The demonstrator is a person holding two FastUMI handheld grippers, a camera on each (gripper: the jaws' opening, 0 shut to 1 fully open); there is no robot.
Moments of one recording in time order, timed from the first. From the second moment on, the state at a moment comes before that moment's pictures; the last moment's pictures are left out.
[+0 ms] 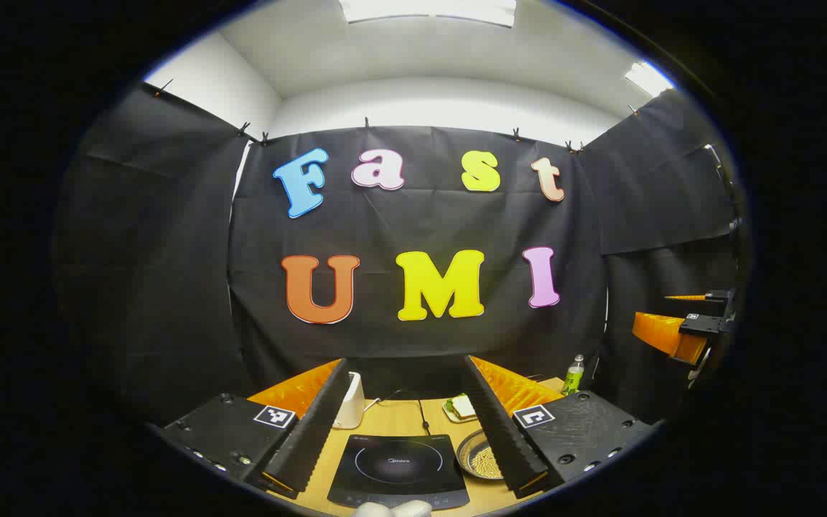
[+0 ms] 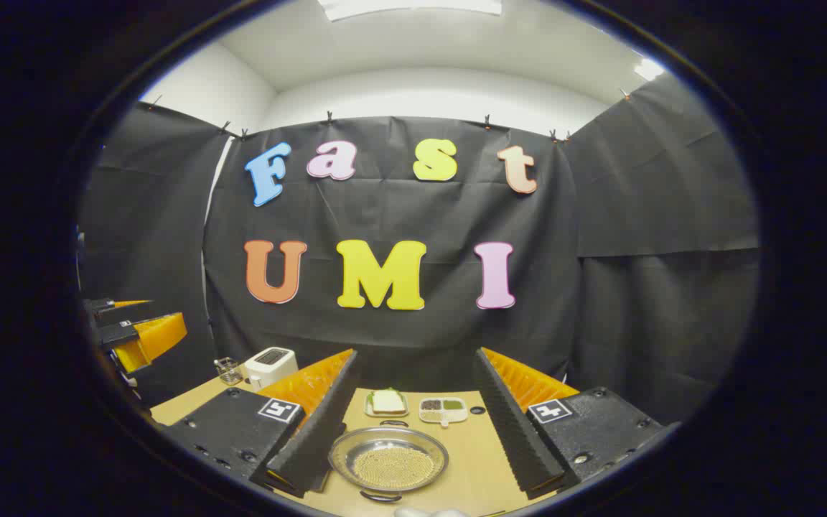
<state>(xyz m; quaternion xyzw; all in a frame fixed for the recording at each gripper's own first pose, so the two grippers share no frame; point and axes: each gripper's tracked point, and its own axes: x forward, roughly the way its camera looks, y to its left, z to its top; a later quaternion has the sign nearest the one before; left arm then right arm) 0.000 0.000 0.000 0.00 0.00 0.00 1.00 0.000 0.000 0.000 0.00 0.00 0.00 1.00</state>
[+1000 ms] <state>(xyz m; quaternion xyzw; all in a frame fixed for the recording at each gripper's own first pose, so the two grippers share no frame) -0.007 0.016 -0.009 0.00 0.01 0.02 1.00 0.024 0.059 -0.058 0.04 0.11 0.11 0.99</state>
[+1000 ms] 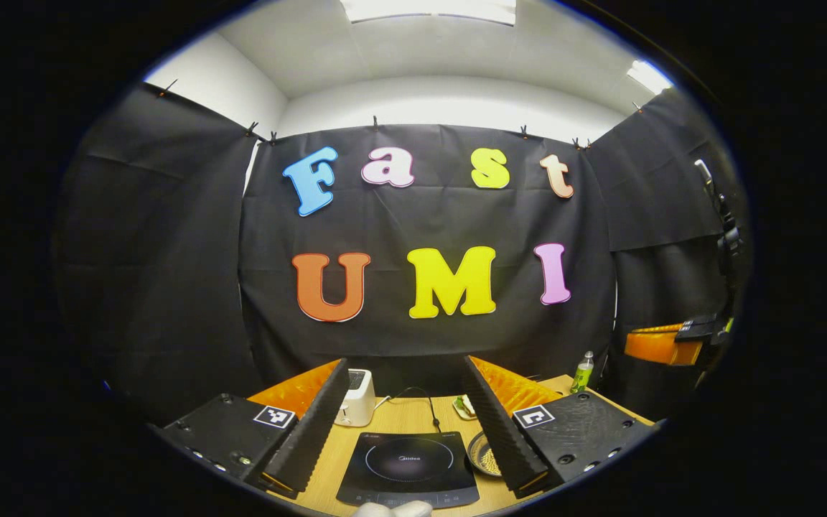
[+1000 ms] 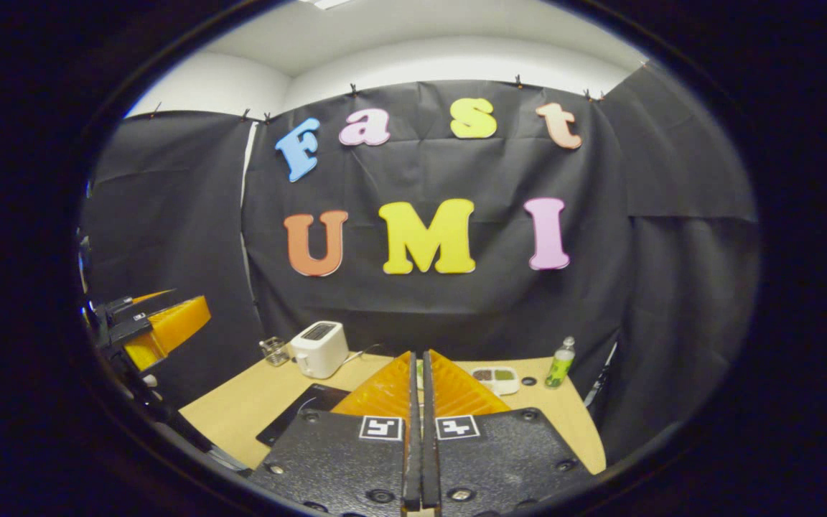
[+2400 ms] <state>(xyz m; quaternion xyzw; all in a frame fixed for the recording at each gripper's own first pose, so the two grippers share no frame) -0.032 0.071 -0.070 0.00 0.08 0.10 0.99 0.014 0.125 -0.408 0.00 0.47 0.15 0.87</state>
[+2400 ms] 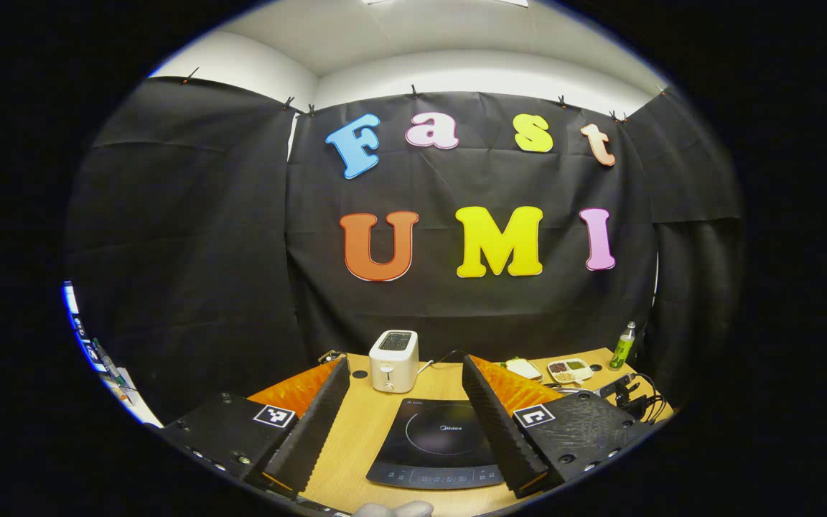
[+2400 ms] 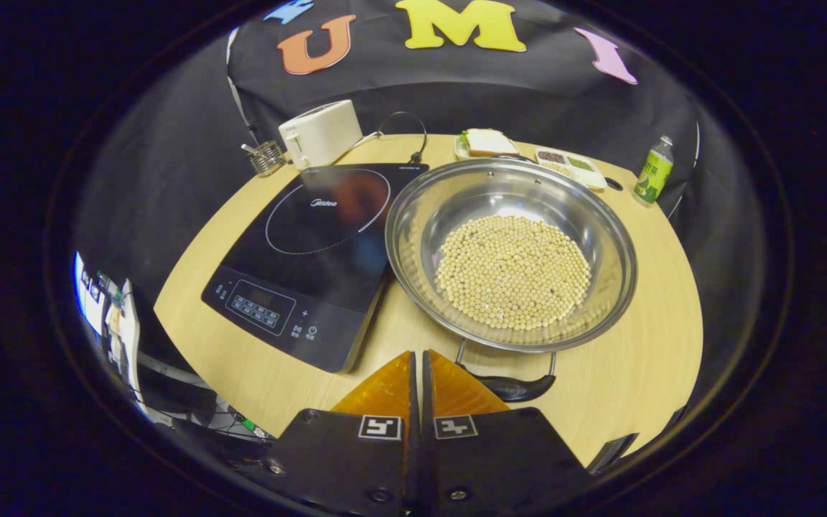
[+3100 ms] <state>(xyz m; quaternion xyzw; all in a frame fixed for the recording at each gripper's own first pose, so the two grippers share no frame) -0.019 0.076 -0.075 0.01 0.08 0.10 0.99 0.005 0.097 -0.421 0.01 0.48 0.13 0.87</state>
